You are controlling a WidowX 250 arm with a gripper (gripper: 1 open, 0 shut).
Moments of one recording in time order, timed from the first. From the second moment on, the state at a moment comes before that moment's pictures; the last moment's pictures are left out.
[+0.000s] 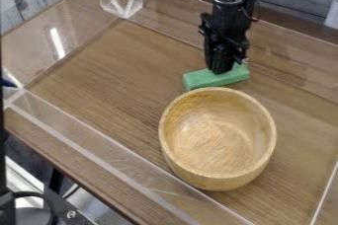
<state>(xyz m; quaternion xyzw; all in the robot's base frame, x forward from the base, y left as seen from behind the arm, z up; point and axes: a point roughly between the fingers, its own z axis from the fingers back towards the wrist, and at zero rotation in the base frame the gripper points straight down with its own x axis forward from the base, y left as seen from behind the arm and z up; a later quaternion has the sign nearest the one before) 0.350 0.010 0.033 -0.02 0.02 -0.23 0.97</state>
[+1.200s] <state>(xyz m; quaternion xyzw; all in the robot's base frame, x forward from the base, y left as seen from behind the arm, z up) 0.334 0.030 0.107 0.03 -0.03 -0.09 0.99</state>
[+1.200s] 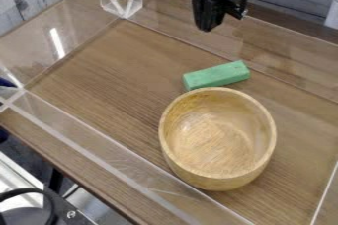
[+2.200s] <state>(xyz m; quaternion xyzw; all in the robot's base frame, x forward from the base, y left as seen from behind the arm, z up) 0.332 0.050 0.093 0.01 0.00 -0.12 0.99</state>
